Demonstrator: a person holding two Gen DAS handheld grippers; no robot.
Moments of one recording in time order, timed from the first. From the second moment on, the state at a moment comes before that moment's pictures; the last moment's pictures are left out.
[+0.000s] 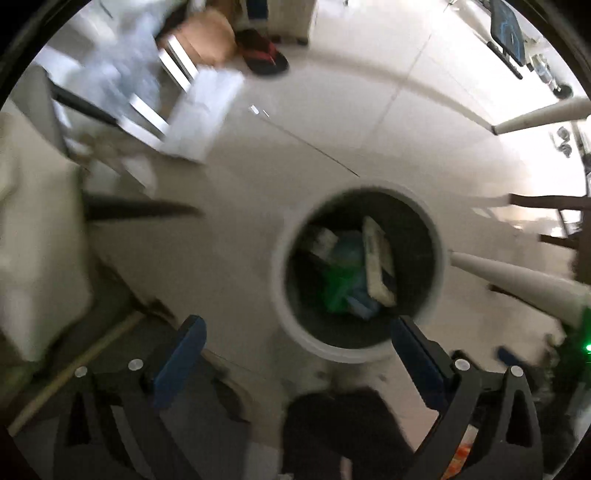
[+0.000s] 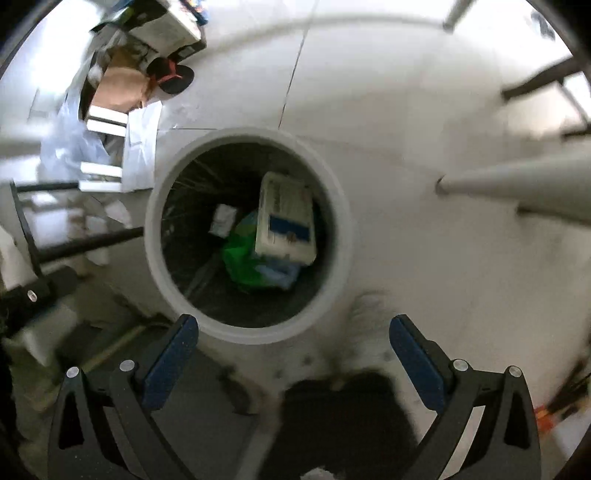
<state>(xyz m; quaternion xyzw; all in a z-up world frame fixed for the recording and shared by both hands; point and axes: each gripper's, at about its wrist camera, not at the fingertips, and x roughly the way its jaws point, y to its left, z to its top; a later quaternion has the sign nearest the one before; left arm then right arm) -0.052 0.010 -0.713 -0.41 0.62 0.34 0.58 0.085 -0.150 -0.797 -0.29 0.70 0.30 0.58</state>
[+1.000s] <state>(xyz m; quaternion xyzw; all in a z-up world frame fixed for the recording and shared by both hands) -0.088 -0.051 -0.393 -0.34 0.61 0.38 0.60 0.062 -0.186 -0.440 -0.27 0.66 0.36 0.60</state>
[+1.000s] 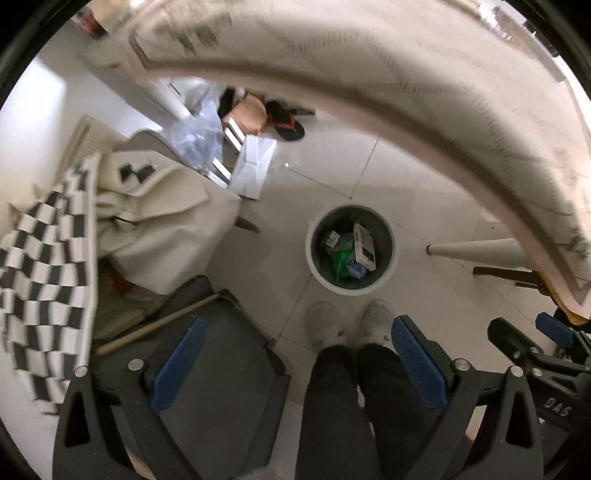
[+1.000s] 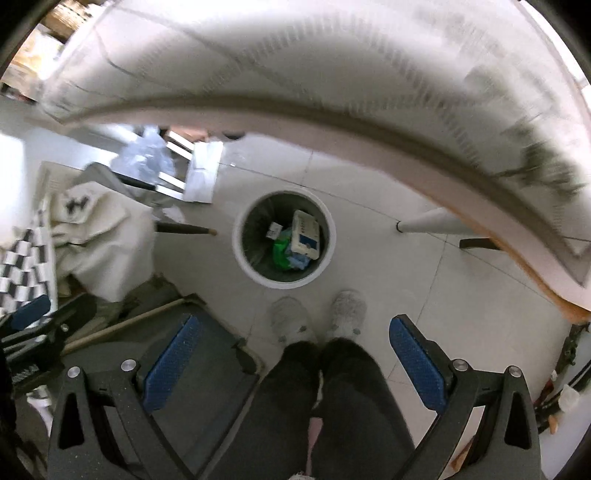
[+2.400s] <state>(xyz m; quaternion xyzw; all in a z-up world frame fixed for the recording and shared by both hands) 0.277 0.280 -0.425 -0.64 0.46 0.47 0.39 0.574 0.177 -0.419 -0.41 0.59 0.35 0.61</state>
